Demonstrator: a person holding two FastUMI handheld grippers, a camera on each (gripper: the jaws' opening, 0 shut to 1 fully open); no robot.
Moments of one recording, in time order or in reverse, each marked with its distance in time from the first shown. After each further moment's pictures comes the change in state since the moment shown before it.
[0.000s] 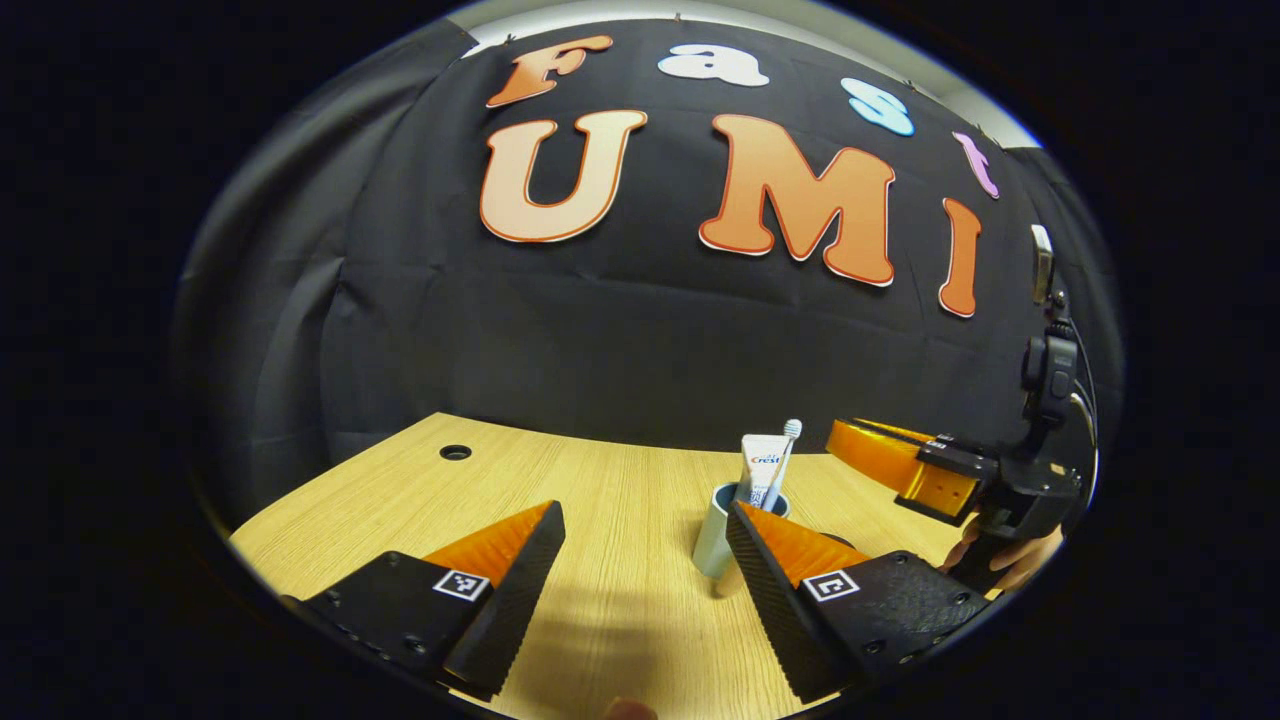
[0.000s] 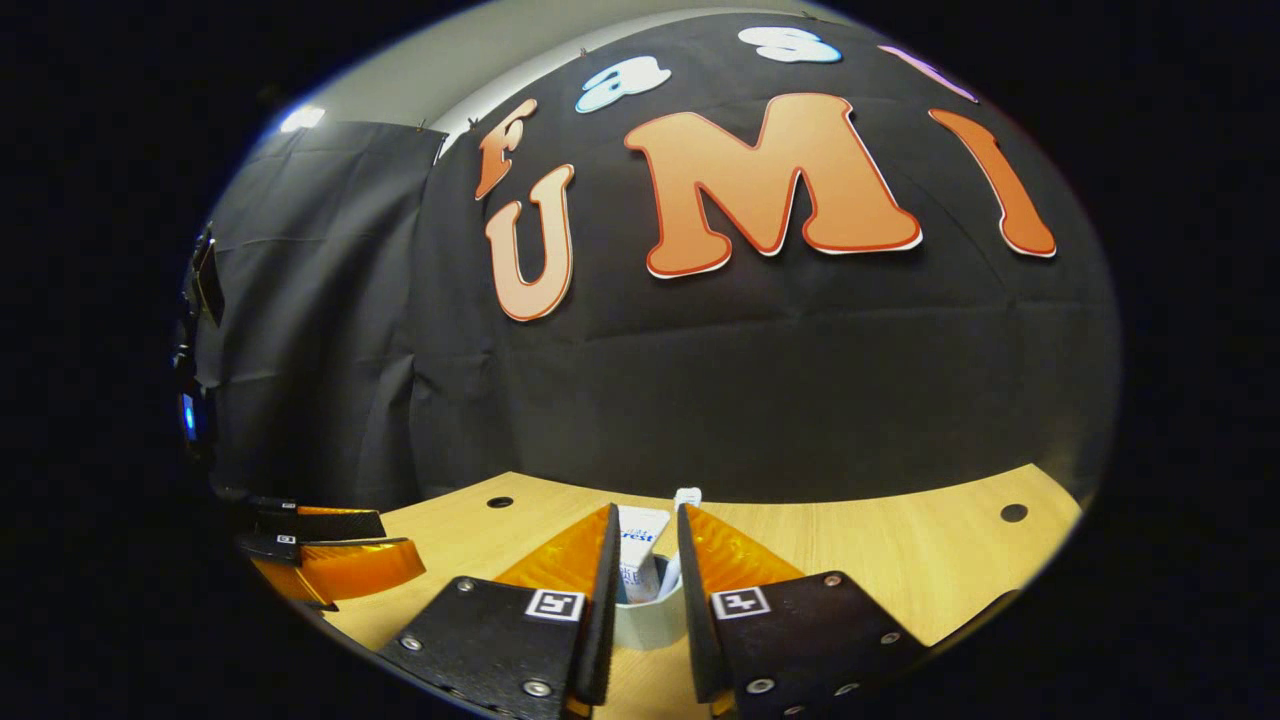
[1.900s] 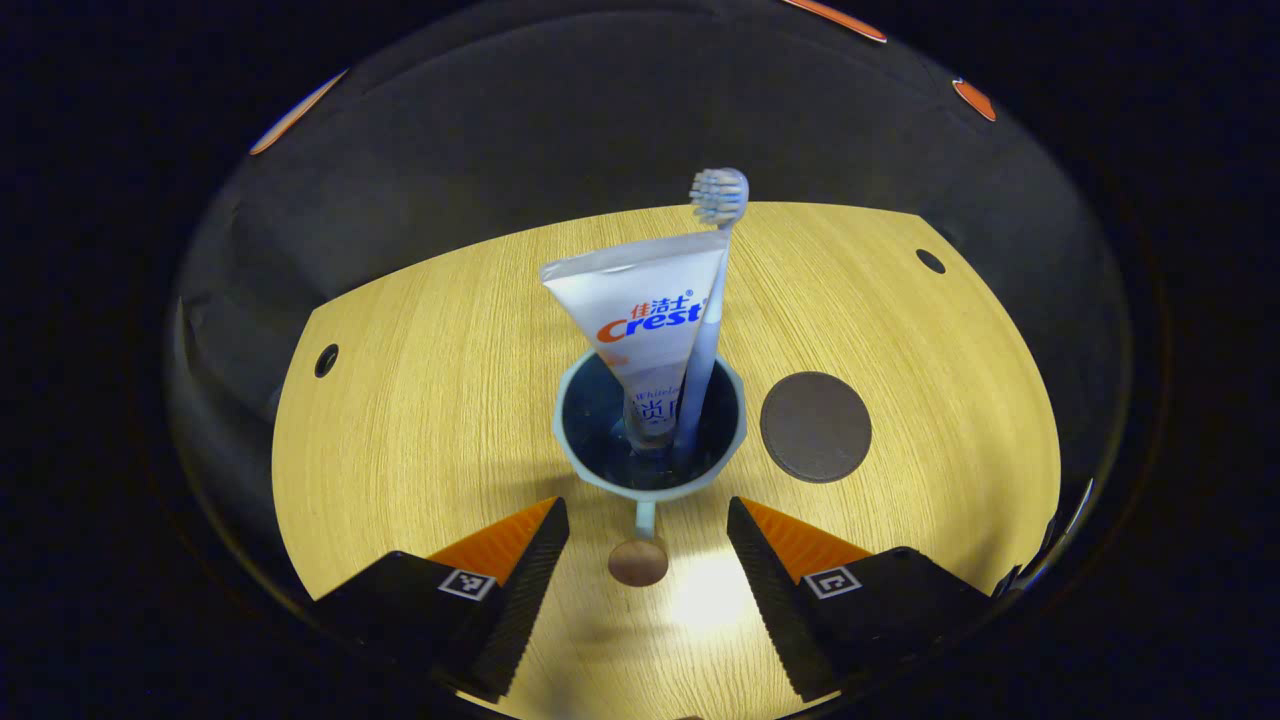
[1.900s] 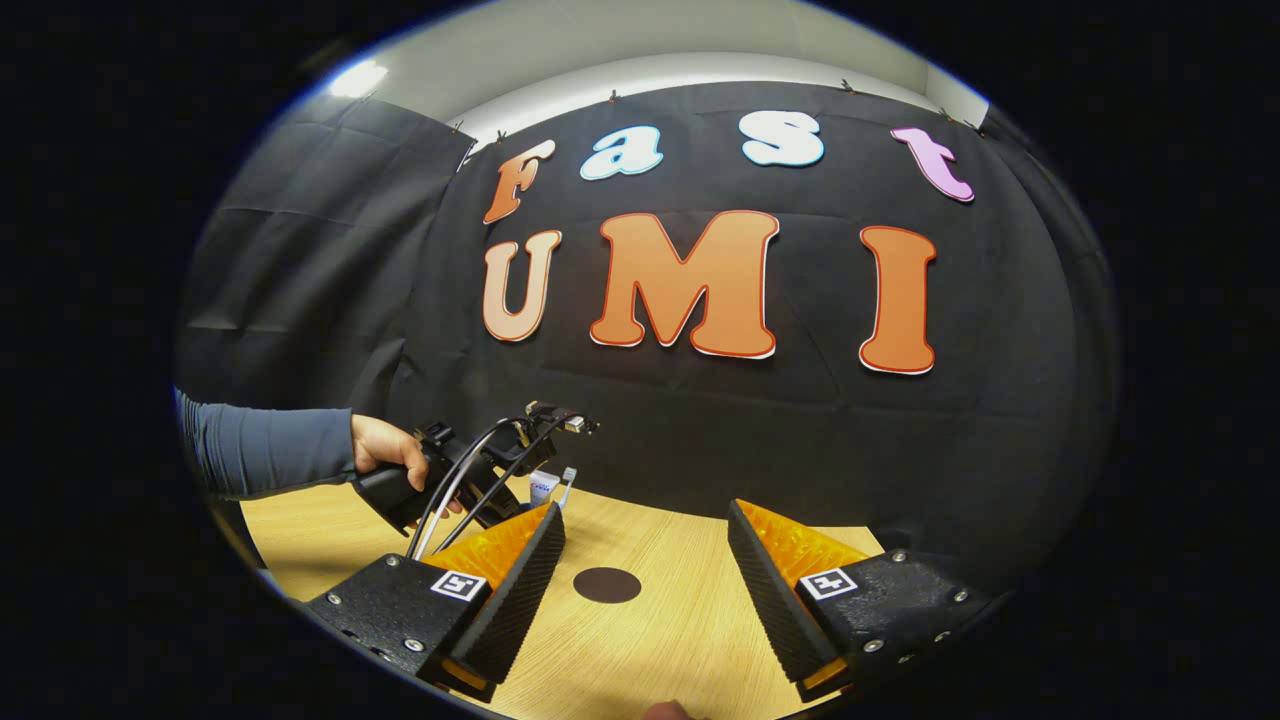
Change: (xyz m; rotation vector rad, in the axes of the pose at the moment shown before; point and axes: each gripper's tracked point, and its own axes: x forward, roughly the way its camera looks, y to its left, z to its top) left arm 0.096 -0.091 -0.078 0.247 0.900 -0.065; right arm -0.206 -0.075 0.070 -0.186 -0.072 -0.142
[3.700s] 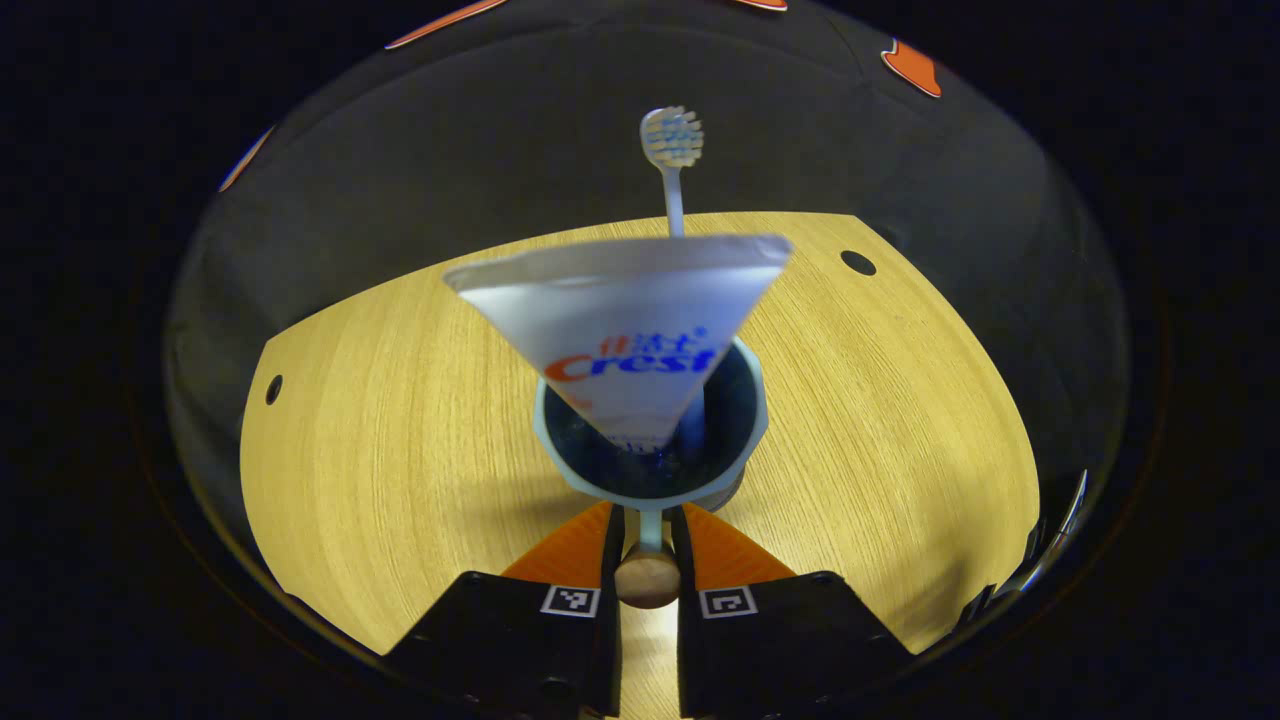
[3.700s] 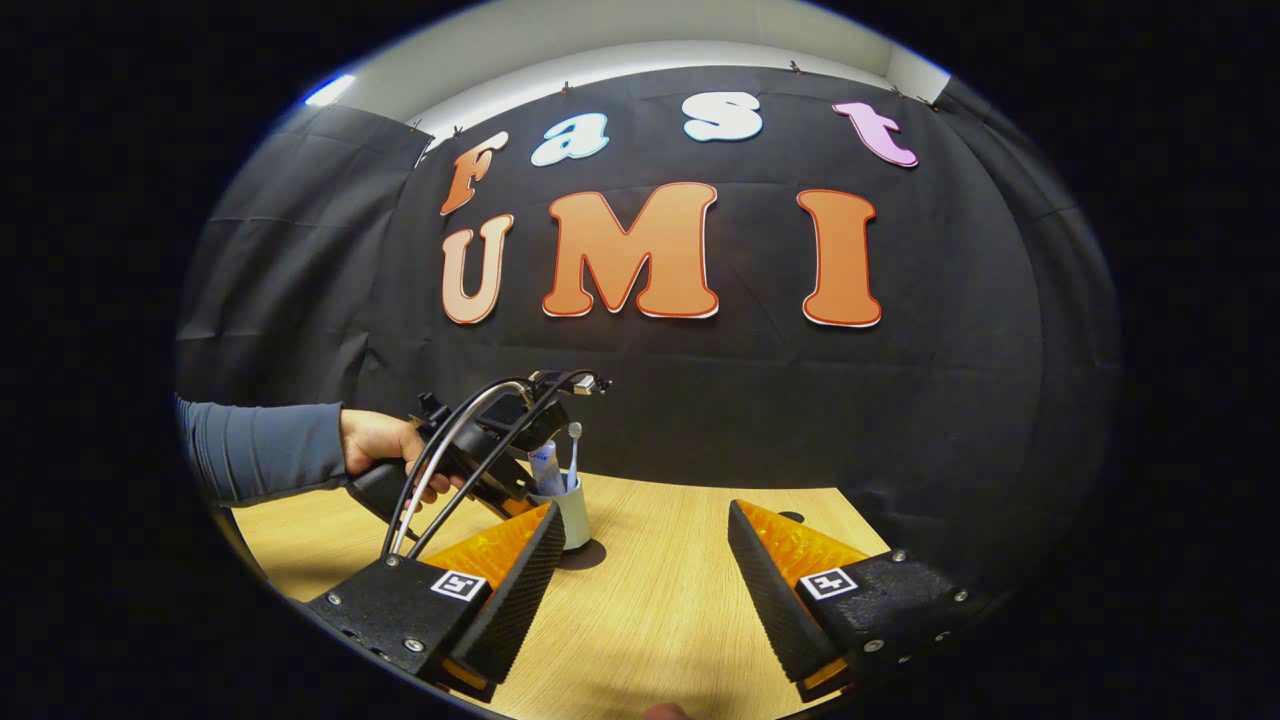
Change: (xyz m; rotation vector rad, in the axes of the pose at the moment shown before) left arm 0.021 -0.033 0.073 0.049 -0.072 -0.100; right arm -0.024 -0.036 -0.054 0.053 0.051 -0.104
